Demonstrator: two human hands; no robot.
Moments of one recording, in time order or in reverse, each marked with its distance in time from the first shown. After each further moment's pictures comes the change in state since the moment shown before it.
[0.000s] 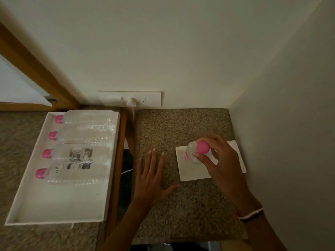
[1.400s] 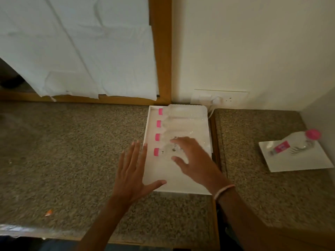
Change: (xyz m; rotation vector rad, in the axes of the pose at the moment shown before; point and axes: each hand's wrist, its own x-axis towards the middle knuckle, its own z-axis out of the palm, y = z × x) left_hand -0.168 -0.291 -0.190 0.096 0.131 -0.078; right_hand -0.049 -0.193 0.294 -0.231 -0.299 -0.263
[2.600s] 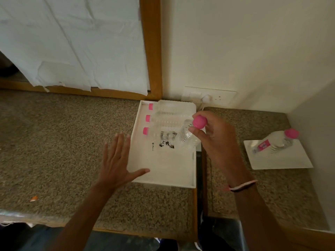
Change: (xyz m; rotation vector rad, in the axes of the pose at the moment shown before) left_hand 0.006 -0.007 0.017 0.034 -0.033 -0.097; right_hand -0.025 -0.002 -0.102 0.245 0.317 0.074
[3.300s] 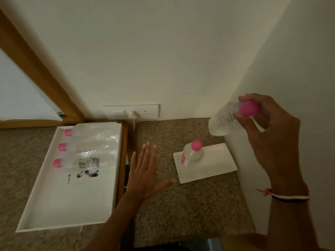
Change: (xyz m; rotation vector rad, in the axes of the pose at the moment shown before) left_hand 0.098 0.332 0.068 -0.139 -0.035 0.258; right_hand 0.010 0.132 -0.298 -0.075 0.445 -0.067
